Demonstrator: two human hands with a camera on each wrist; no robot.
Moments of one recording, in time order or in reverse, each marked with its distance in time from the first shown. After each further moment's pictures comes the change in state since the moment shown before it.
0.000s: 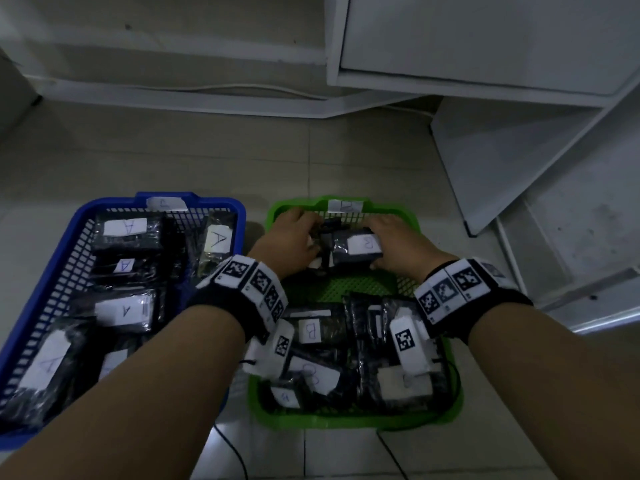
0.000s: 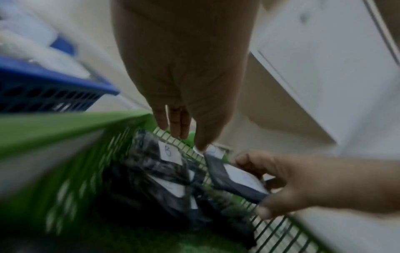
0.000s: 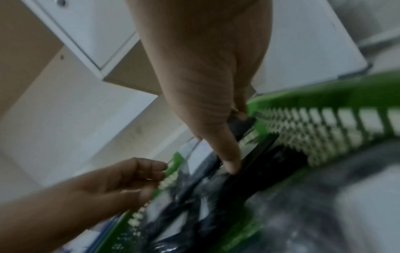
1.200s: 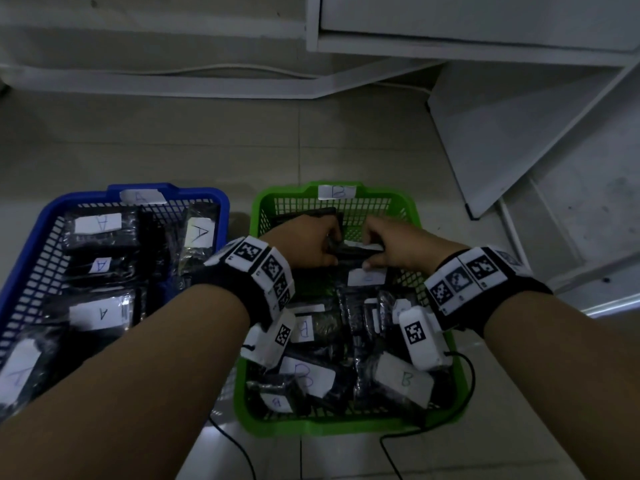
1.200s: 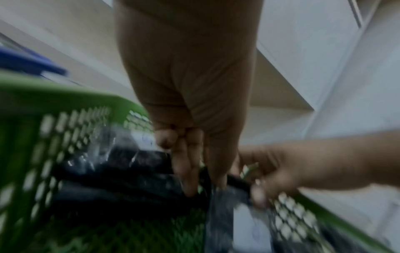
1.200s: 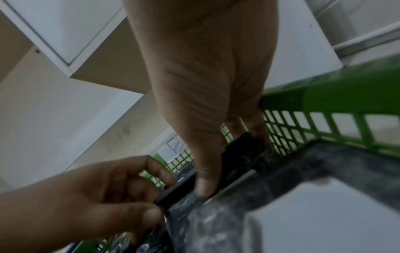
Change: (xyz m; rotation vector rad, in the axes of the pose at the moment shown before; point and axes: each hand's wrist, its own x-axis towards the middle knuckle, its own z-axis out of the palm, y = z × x) left_hand 0.025 0.021 0.013 0.067 -0.336 0.164; right_hand -0.003 0.016 0.007 0.187 -0.148 -0.015
